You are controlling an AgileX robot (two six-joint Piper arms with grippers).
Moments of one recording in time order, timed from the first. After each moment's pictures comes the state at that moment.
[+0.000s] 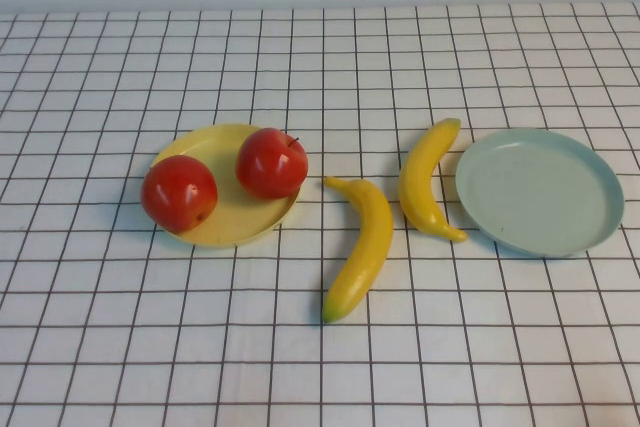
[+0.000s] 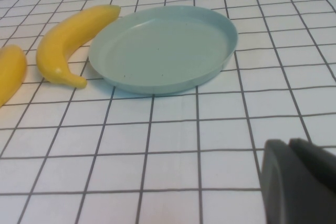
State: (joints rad) right arm 0.11 -0.02 0.03 0.02 0.36 0.13; left arm -0.14 0.04 0.00 0.11 0.18 -0.11
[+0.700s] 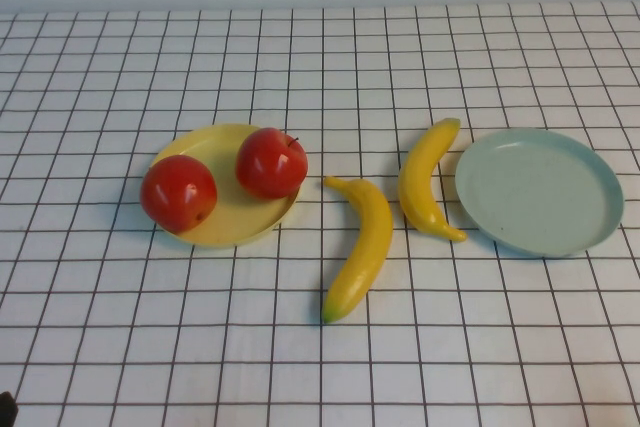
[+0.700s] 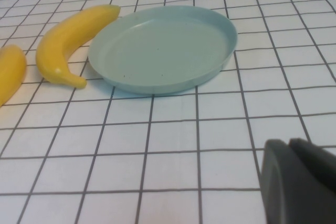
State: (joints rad) right arm 0.11 -0.02 0.03 0.02 0.36 0.13; left arm -0.11 -0.01 0.02 -0.08 0.38 -0.11
